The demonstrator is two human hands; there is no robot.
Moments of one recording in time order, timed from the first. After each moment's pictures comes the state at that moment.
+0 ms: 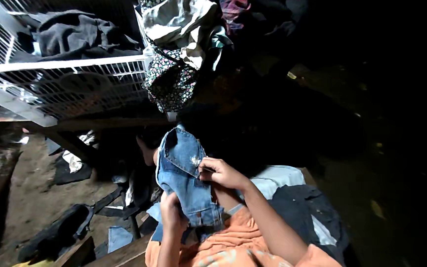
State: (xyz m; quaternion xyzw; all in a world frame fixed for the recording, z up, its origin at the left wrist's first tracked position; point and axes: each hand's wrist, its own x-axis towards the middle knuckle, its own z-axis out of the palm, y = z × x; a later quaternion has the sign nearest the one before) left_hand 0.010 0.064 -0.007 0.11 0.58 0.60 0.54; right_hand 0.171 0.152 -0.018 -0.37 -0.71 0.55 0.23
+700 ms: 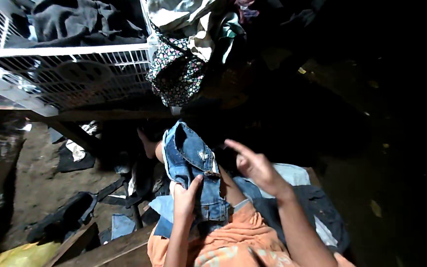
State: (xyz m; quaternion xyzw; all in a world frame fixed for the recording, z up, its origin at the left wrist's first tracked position) left_hand 0.019 0.080 -0.004 0.15 0.64 0.49 0.57; right_hand 0.222 0.138 0.021 -0.47 -0.72 0.43 0.27
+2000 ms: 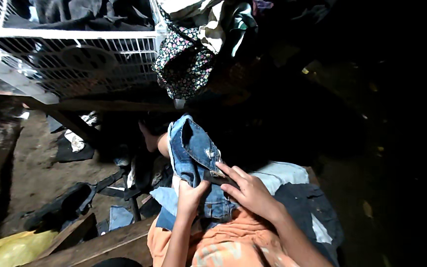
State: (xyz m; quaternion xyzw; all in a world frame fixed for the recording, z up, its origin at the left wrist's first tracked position) left_hand 0.018 0.069 -0.018 0.18 0.59 0.51 0.60; right_hand 0.195 0.091 0.010 -0.54 -0.76 0.36 0.09
